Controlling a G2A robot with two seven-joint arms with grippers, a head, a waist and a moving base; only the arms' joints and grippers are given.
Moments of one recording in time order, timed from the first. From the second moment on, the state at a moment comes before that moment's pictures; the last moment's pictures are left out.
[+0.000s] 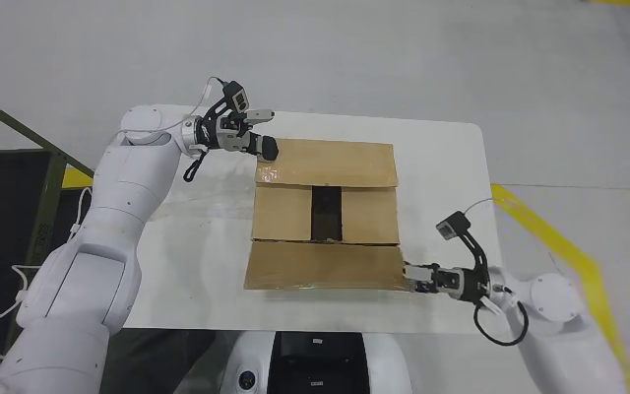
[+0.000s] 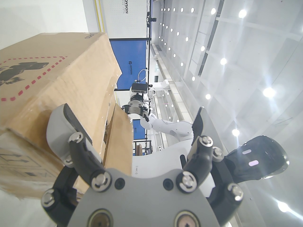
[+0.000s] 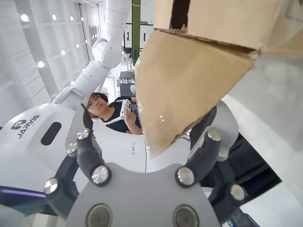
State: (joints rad) left arm 0.48 -1.14 -0.99 -0.64 -0.71 -0.23 -1.54; right arm -1.60 -1.00 1.48 -1.83 0.45 -0.21 1.23
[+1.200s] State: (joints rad) left arm 0.48 -1.14 -0.99 -0.64 -0.71 -0.23 -1.54; right arm -1.33 -1.02 1.35 -1.73 0.45 -0.20 1.03
